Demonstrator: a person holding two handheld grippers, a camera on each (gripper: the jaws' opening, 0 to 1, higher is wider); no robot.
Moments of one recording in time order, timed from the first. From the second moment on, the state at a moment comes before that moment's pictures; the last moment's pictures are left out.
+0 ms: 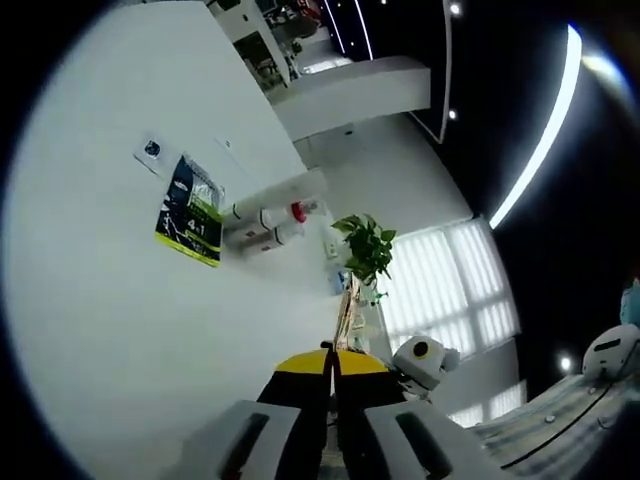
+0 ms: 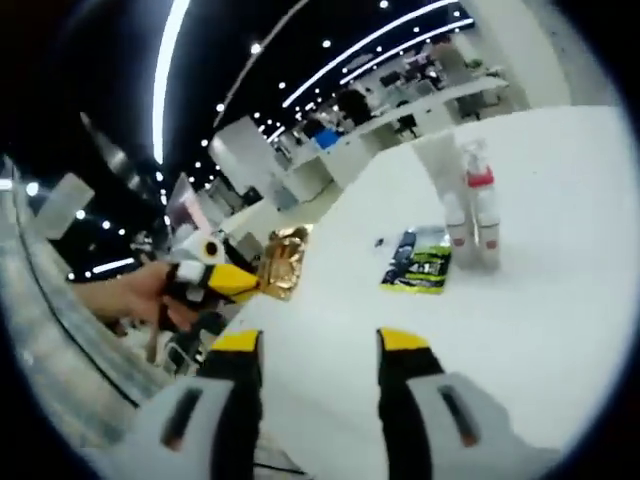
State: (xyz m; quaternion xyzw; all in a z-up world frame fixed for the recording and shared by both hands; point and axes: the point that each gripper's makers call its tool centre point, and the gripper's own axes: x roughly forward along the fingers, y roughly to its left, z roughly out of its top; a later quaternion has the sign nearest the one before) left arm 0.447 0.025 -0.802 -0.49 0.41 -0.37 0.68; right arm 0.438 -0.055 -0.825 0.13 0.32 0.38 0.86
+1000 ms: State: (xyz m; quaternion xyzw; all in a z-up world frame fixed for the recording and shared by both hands) left arm 0.536 0.070 -0.859 -0.48 0.45 -0.31 0.69; right arm 0.435 -0.106 -0.842 0.13 0.33 0.27 0.90
